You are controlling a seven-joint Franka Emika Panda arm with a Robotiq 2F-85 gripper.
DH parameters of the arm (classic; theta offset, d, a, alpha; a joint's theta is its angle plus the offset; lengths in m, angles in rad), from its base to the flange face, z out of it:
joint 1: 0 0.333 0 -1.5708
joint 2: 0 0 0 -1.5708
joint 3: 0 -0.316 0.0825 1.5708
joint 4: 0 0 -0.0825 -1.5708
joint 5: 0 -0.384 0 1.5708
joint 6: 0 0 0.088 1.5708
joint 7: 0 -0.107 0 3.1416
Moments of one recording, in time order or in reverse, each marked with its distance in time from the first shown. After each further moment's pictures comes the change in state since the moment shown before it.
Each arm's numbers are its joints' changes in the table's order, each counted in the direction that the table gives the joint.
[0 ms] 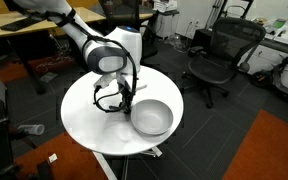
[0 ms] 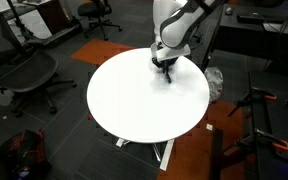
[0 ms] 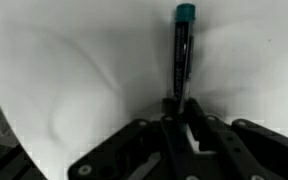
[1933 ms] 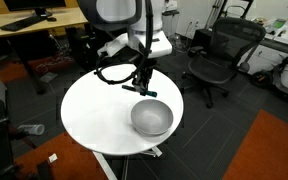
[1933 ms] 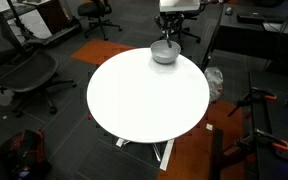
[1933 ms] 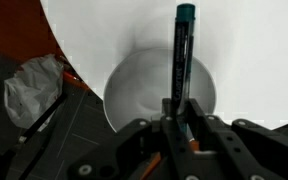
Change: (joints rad) arm -0.073 -0.247 0.042 -0.031 -0.001 0.164 -0.007
